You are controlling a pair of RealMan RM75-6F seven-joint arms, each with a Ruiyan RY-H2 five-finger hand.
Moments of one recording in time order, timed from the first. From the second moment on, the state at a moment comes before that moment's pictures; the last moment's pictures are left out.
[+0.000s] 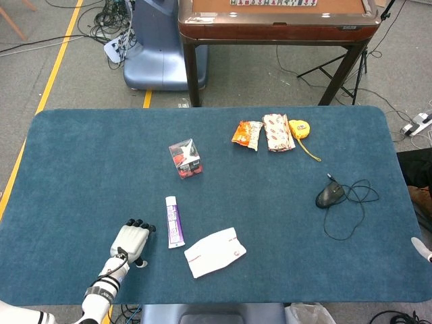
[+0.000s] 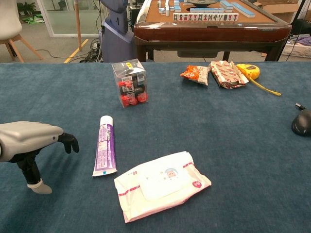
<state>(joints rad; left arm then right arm) -0.73 -1.48 0.02 -2.02 0.58 1.30 0.92 -0.10 -1.01 0.13 -1.55 -1.59 1.82 0.36</state>
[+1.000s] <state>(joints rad) -0.76 -1.57 0.01 -2.00 0.59 1.26 0.91 -0.11 -1.00 0.14 -1.54 -1.57 1.85 0.41</state>
